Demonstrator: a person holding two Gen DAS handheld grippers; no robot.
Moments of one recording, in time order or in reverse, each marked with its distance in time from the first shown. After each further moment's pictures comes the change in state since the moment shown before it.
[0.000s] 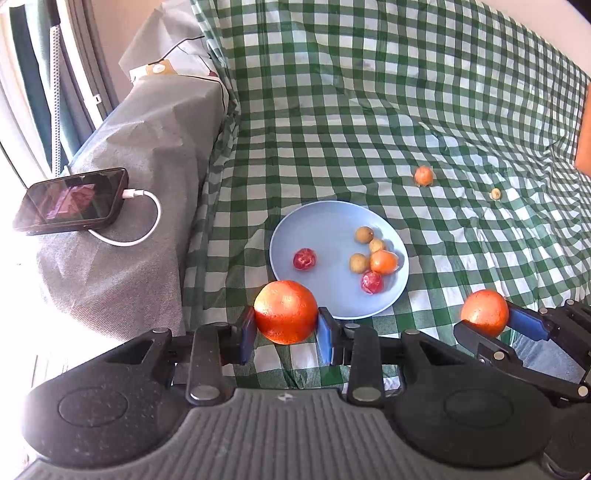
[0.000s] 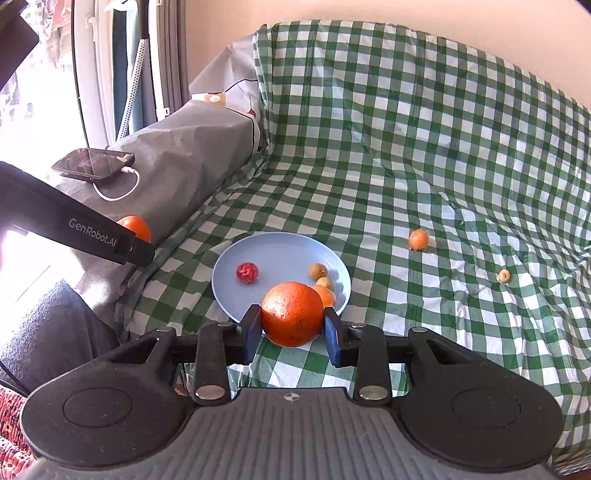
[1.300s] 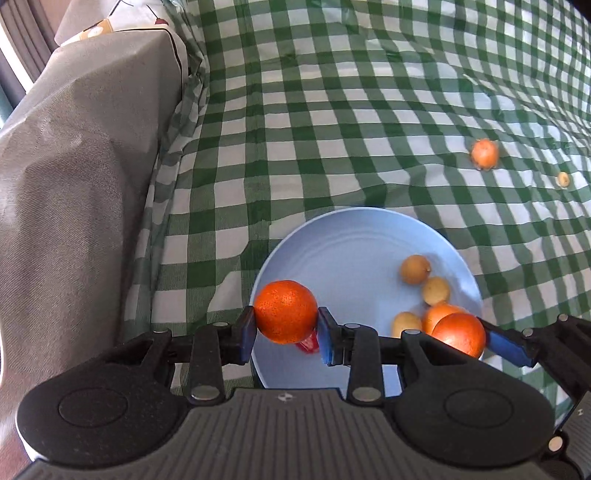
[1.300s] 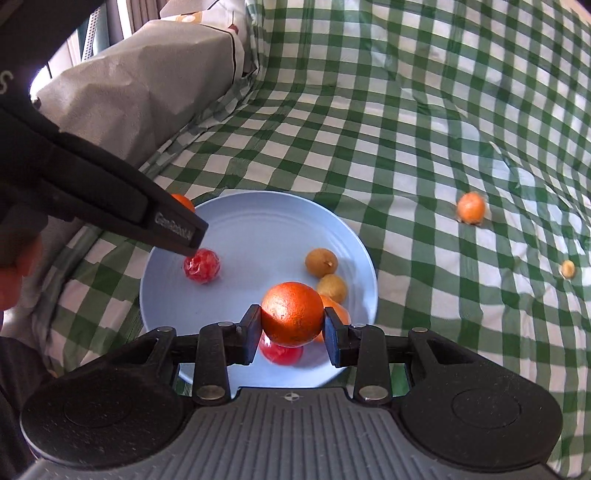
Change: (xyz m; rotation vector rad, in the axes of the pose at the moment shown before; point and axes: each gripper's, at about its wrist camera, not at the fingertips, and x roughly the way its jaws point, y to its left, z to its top) left arm 0.188 -0.018 0.078 0.063 0.141 0.041; right arm 0.182 -0.014 0.029 -0.020 0.210 0.027
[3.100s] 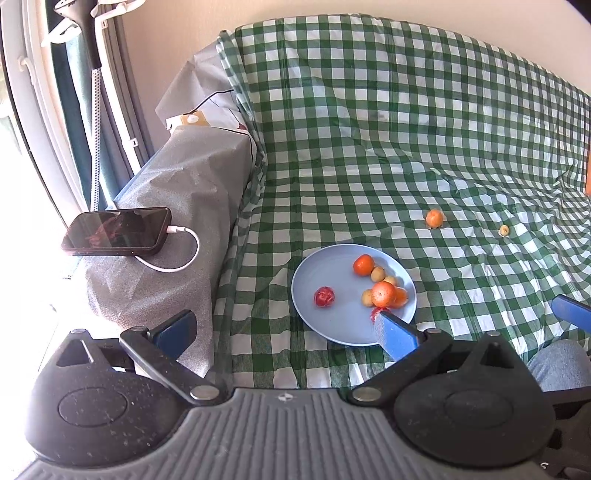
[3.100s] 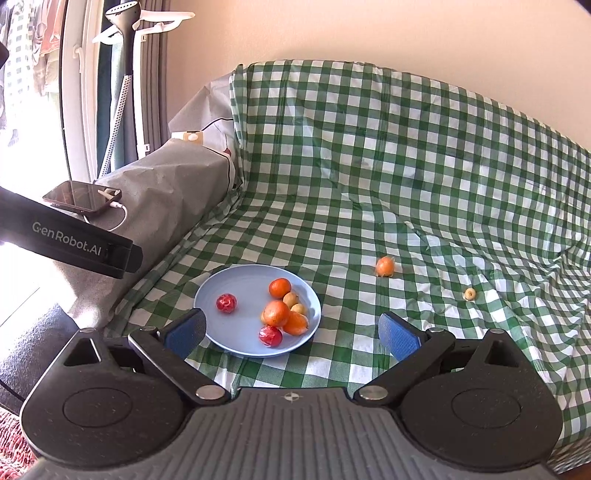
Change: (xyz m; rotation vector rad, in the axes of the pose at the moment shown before) left arm -0.221 0.016 -0.126 -0.090 -0.314 0.058; right arm -0.209 0.022 -0.085 0.053 -0.342 -0.117
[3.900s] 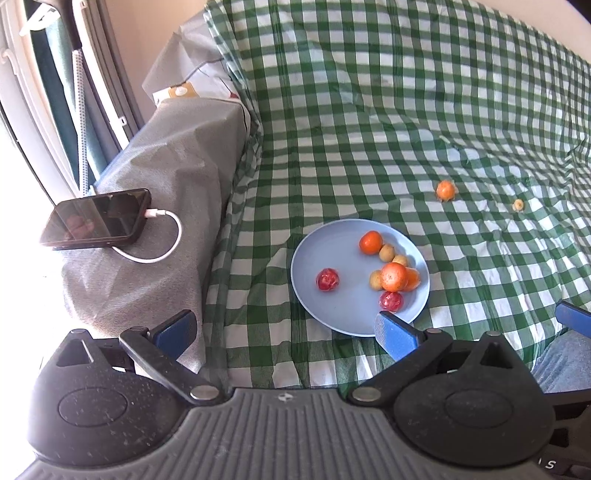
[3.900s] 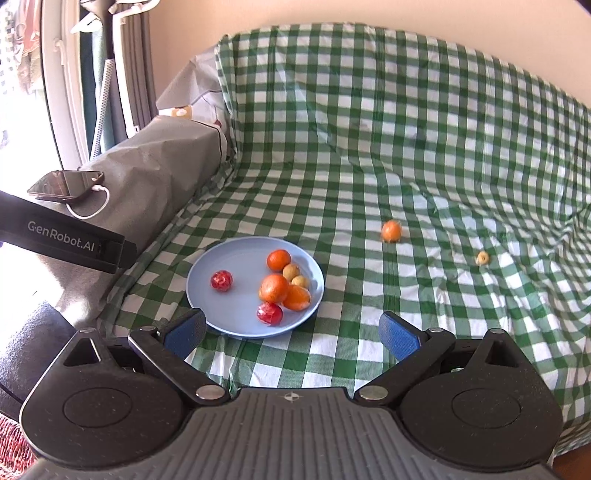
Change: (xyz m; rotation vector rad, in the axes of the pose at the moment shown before) left arm 0.049 -0.006 0.010 0.036 0.114 0.012; right arm 0.039 -0.016 -0.007 0.074 0.108 0.026
